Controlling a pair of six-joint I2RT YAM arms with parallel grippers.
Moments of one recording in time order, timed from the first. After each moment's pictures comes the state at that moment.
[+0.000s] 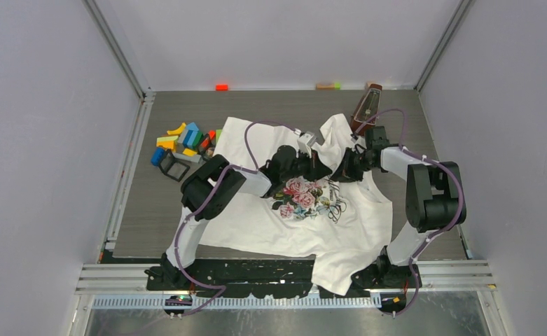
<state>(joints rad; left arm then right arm) -0.82 2.17 1.18 0.82 0.35 -0.55 0.06 1.70 0.94 -0.39 -0.56 0.37</state>
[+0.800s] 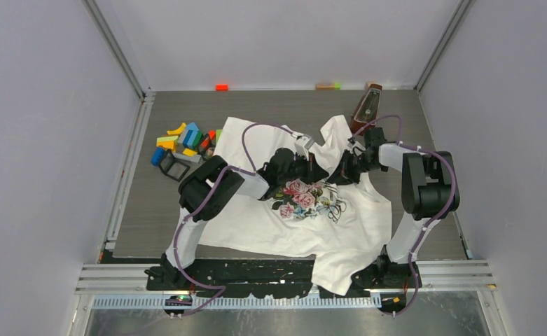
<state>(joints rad) -0.82 2.14 1.12 0.82 0.34 -0.55 0.05 1.82 1.00 -0.46 -0.71 0.39</state>
